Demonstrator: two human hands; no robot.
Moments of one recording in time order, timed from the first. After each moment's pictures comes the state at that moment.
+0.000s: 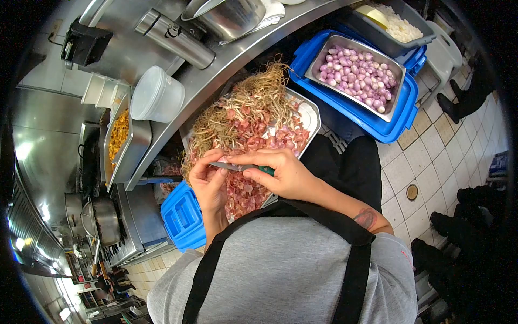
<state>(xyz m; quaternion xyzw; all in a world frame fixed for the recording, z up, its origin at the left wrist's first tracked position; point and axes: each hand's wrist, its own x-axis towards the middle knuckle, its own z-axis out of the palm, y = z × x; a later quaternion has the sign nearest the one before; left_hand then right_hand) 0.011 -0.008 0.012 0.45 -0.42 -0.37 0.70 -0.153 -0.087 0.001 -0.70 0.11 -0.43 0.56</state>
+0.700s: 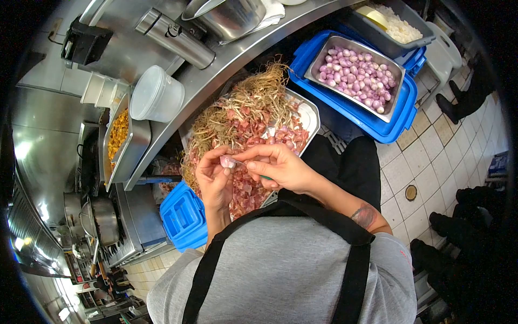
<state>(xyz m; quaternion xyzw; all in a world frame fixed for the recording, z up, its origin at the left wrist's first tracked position) 0.008 -0.013 0.001 0.41 -0.38 -0.43 0.71 -0.157 -0.091 -0.006 -0.38 0.06 -0.23 0.89</state>
